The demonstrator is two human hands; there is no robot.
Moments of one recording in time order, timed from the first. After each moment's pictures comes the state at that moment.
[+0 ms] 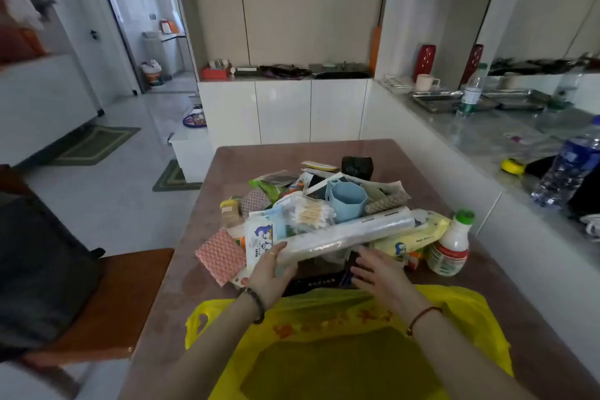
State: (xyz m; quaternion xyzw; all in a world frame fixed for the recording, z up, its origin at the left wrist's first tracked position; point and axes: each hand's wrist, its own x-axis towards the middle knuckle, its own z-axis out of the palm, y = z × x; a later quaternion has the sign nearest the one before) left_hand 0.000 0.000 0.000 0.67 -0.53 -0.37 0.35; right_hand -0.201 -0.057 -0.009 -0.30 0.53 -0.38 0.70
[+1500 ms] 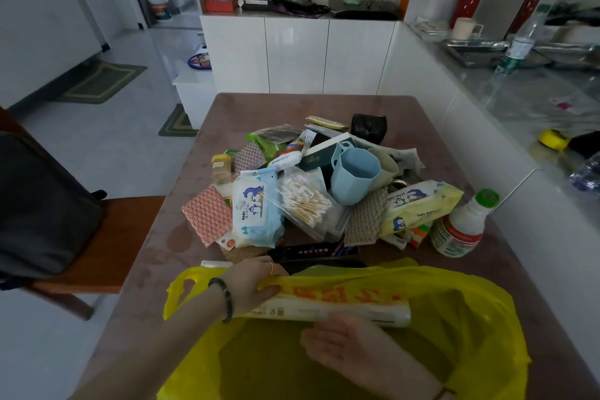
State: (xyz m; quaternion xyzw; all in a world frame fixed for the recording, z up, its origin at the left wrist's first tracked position) left_hand 0.011 0.009 -0.036 0.62 -0.75 -0.25 0.01; right_hand -0.205 0.024 -0.023 -0.04 0.51 -0.17 0.84
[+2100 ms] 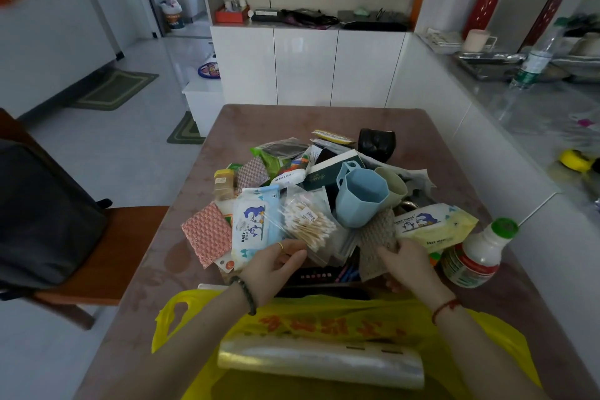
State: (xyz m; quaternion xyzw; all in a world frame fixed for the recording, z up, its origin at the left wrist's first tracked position) left_hand -0.013 -0.038 -0.023 0.65 -0.56 -0.37 0.34; right_hand -0.230 -0.121 -0.012 -0.59 0.68 -0.16 0.41
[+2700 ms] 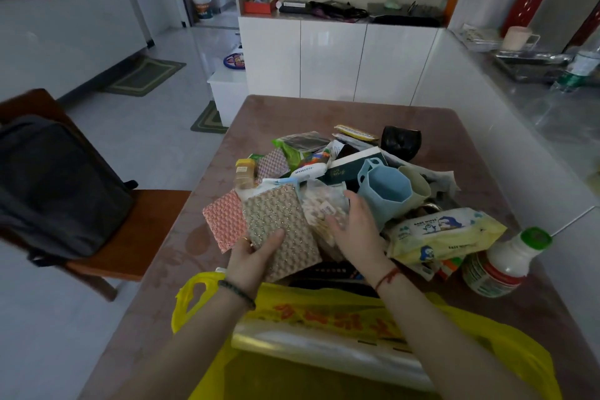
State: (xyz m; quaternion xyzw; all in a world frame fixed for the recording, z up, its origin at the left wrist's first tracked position) left_hand 0.004 -0.018 -0.024 0.57 -0.18 -0.48 0.64; right_hand -0.136 -0.124 -0.016 -0.76 0.53 -0.25 0.28
